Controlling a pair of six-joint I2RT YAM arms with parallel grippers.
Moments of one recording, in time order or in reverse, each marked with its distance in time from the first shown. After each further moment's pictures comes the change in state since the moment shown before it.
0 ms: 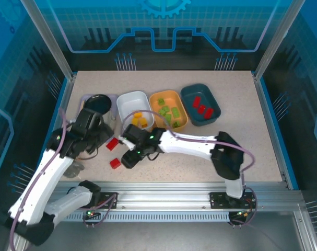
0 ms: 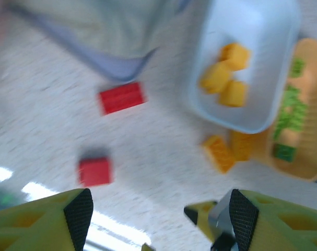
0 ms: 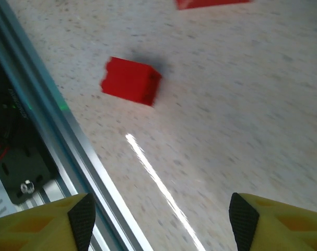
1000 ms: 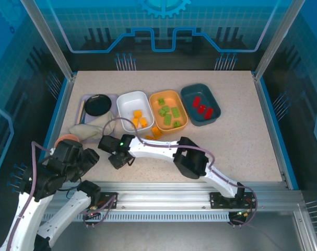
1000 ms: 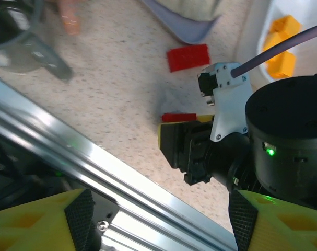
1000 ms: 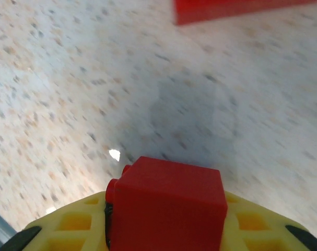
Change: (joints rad) left arm 0.000 -0.332 -0.061 -0.229 0.056 0.004; right arm 0.071 0.399 0.467 -0.243 0.222 0.178
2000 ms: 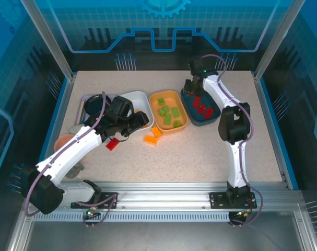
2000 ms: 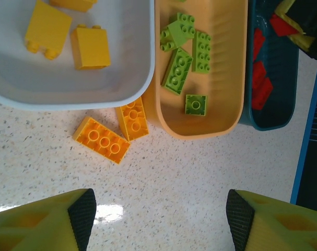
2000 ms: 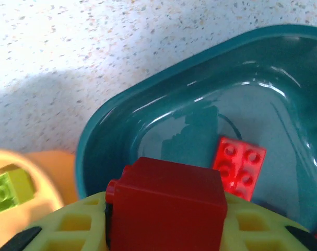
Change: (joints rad) left arm -0.146 0.738 0.048 0.843 0.217 0.101; right arm -0.971 0.007 0.197 -0.072 -0.070 -0.068
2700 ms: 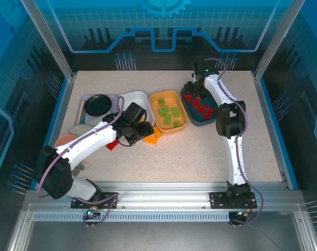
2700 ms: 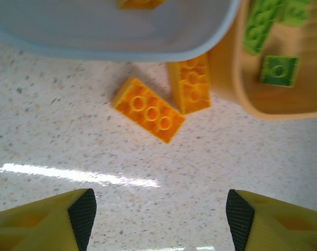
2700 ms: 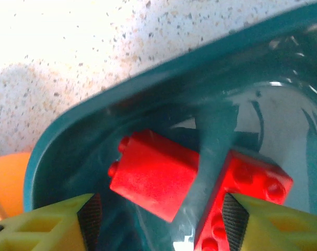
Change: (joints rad) left arm -0.076 0.157 -0.045 -0.065 -0.037 -0.056; right arm -0.036 0.068 0.060 -0.053 -0.114 -0.064
